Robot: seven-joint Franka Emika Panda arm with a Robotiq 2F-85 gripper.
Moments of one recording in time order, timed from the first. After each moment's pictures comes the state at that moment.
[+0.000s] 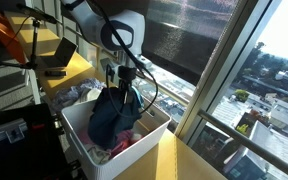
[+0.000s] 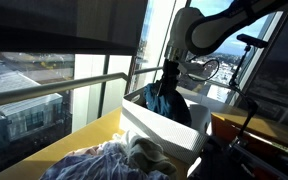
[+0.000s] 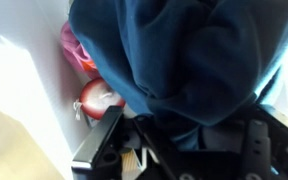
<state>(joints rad) 0.09 0.27 -0.10 -2.08 -0.13 2.37 0.35</state>
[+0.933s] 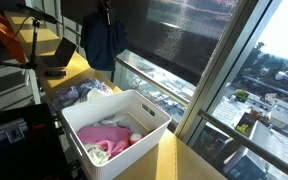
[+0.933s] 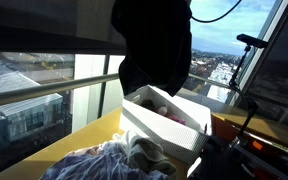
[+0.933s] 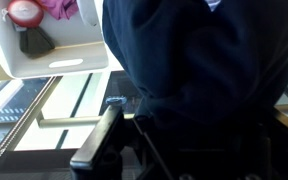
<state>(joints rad) 0.21 -0.01 0.20 -1.85 -0.19 2.12 0.48</state>
